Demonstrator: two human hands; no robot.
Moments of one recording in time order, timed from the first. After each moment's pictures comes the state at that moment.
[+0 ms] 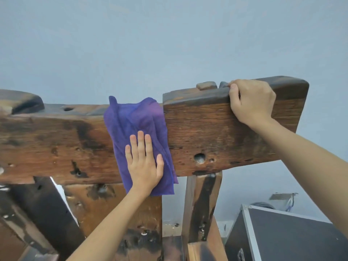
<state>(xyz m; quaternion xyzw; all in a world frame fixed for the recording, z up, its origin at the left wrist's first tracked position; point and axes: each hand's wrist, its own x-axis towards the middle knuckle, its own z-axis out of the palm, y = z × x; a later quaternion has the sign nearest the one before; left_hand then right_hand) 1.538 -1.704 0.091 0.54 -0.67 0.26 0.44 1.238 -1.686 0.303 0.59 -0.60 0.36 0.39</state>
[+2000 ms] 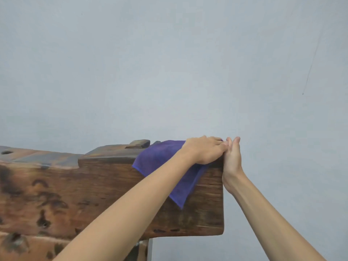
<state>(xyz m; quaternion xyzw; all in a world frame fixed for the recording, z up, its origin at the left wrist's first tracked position) 1.172 -1.706 0.383 0.45 -0.88 -0.06 0.14 1.065 -1.690 0.329 0.46 -0.40 0.68 -0.41</state>
